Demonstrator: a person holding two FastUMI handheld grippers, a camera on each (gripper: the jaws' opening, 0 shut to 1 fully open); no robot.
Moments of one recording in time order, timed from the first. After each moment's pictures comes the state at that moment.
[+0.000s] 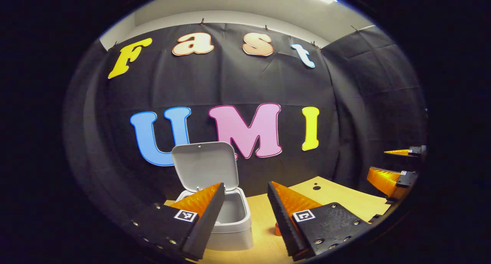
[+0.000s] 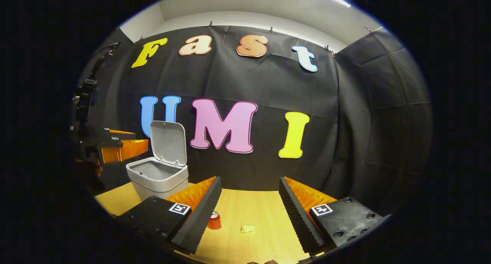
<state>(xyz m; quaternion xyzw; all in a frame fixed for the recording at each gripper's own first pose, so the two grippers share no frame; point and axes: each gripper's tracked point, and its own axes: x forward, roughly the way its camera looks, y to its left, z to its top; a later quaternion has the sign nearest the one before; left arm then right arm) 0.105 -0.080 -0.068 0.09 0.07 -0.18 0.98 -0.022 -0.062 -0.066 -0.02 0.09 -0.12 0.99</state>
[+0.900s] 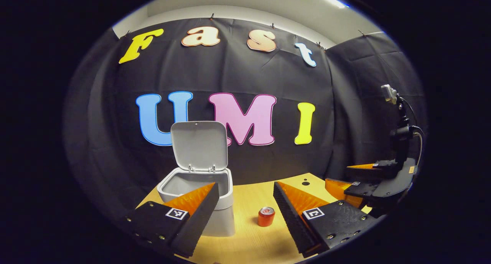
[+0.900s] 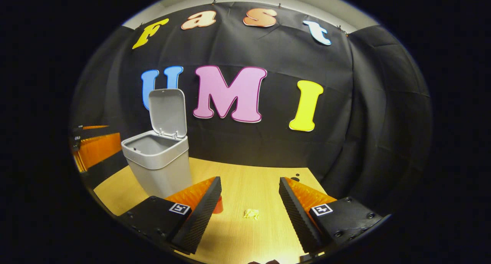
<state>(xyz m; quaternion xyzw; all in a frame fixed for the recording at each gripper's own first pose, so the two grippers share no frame) 0.054 -0.080 -0.104 0.04 0.11 -0.16 0.98 0.008 -0.068 -0.158 -0.02 0.22 -0.08 0.97</state>
